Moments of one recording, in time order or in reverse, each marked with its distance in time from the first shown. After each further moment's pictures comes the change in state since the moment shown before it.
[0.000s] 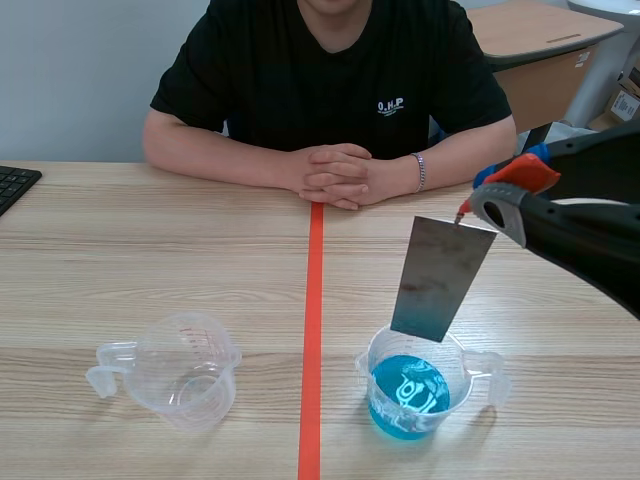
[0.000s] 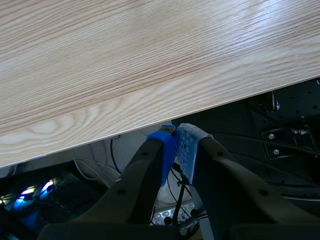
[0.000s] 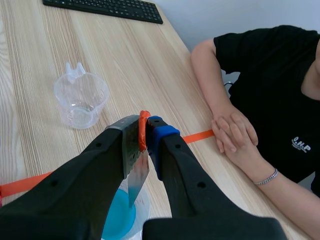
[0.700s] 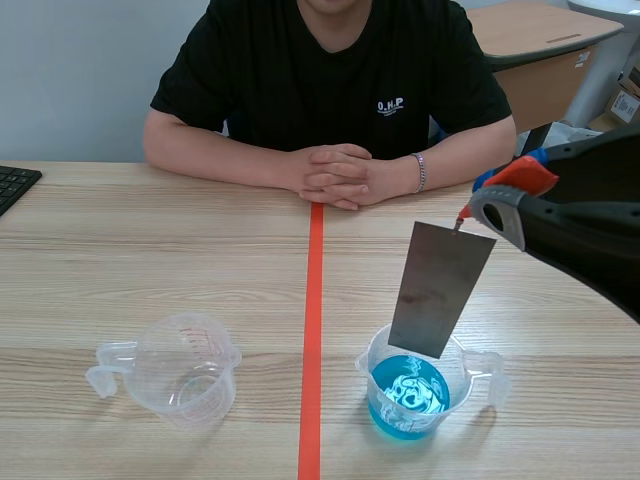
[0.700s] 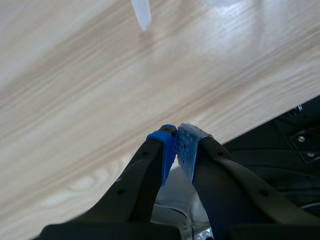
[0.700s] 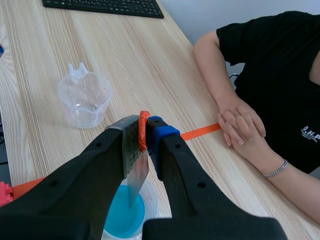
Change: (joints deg) left arm -4.7 -17.4 0.0 0.0 -2.5 0.0 0.2; right arm 0.0 0.0 0.0 0.3 4.7 0.0 -4.7
